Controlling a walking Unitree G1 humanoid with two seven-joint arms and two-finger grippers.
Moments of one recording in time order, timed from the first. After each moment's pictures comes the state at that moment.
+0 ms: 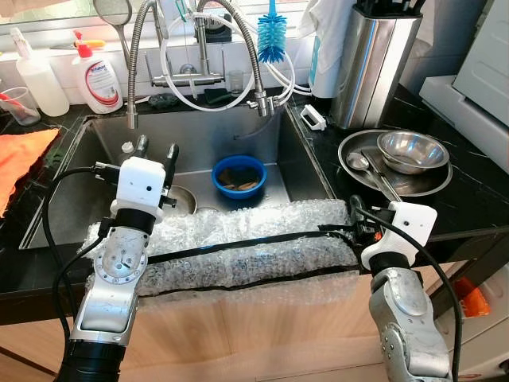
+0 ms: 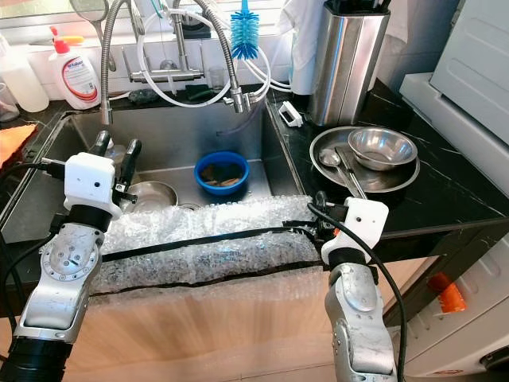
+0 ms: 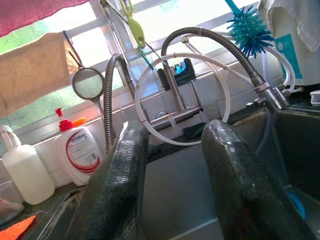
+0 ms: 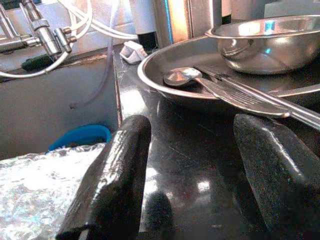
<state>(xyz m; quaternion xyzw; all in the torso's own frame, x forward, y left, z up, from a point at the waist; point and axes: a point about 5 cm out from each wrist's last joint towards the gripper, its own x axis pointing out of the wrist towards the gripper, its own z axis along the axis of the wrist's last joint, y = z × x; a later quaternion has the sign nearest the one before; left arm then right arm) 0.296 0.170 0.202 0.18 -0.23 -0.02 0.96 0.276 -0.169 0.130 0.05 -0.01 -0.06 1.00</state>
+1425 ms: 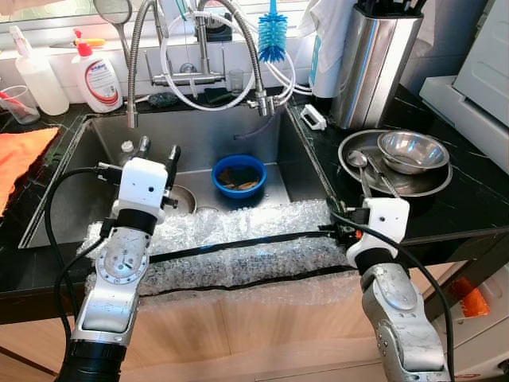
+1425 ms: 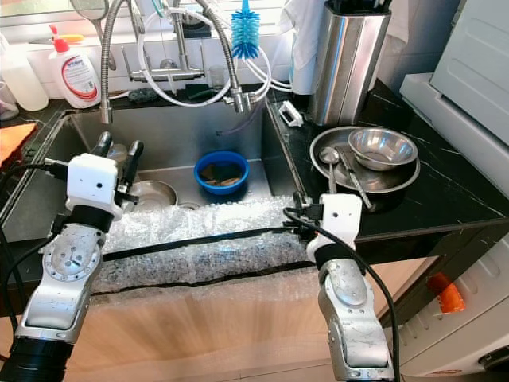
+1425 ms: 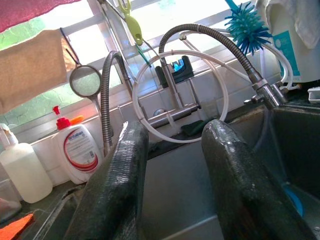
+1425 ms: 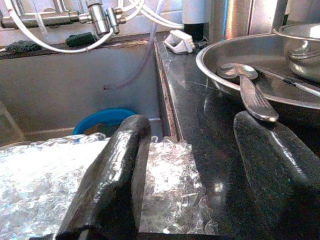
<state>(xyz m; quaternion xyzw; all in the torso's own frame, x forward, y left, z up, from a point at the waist) 0.297 0.169 0.200 0.18 -0.23 -0.02 0.96 0.281 -0.152 0.130 0.01 0.01 0.02 1.00</state>
